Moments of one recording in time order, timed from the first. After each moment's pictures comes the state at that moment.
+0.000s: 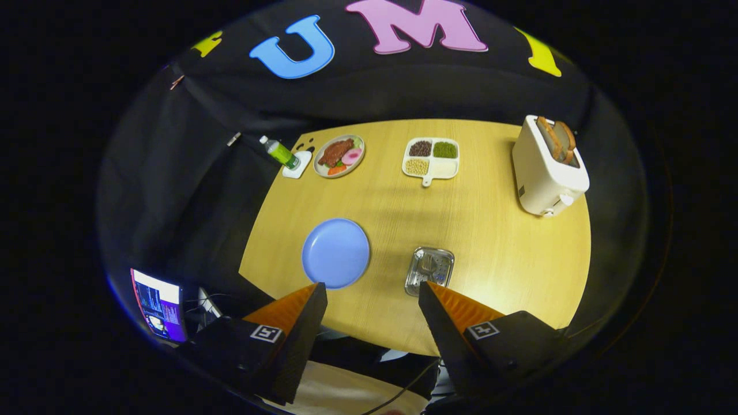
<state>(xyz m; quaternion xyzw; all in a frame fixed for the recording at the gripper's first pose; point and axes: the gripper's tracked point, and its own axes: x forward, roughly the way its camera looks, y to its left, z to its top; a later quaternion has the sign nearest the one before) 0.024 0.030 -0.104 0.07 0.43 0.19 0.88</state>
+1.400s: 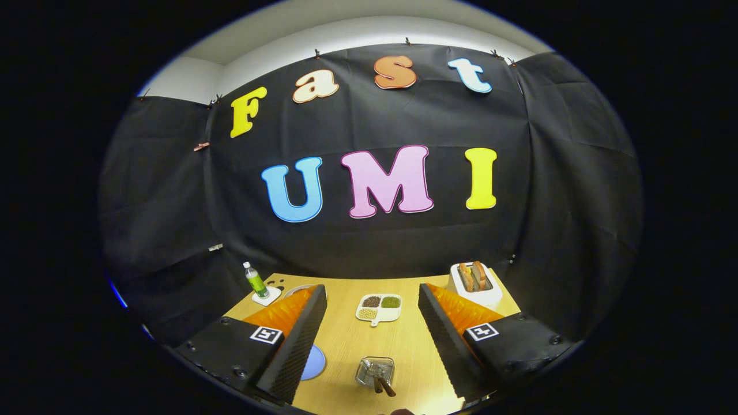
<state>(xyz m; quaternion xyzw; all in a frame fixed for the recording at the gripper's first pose) 0.015 -0.051 0.022 0.07 0.03 0.09 0.99</state>
